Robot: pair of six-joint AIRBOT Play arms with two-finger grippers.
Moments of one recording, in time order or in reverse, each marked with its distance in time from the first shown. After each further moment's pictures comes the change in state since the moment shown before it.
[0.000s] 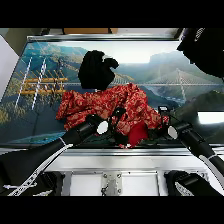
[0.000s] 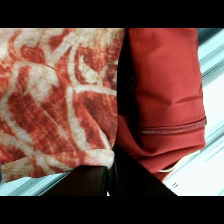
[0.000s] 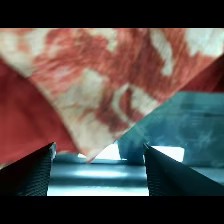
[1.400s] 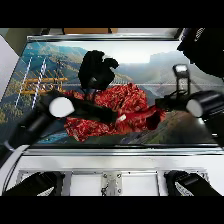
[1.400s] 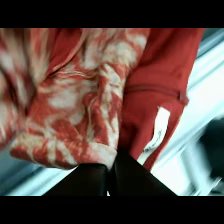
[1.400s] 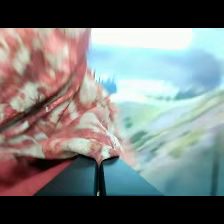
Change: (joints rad) left arm 0.224 0.292 0.257 0.003 -0.188 -0.002; right arm -0.001 0.054 0.608 -0.147 0.253 -0.051
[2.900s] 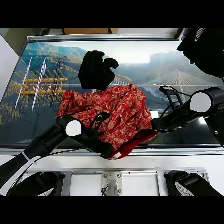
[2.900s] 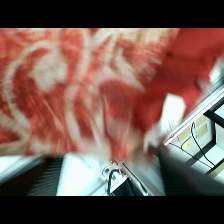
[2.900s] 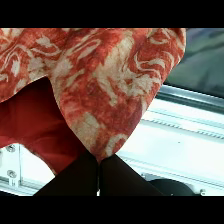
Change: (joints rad) left arm -0.086 0.029 -0.400 -0.134 -0.132 0.072; right arm 0.001 -0.028 -0.020 0.365 0.459 -0.097
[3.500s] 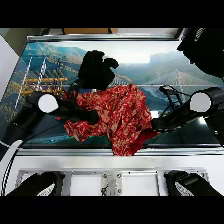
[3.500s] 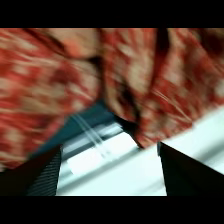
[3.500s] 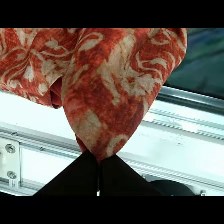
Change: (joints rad) left arm 0.330 -0.003 0.222 0.212 0.018 0.021; right arm 0.000 0.000 -0.001 0.000 -0.005 0.000
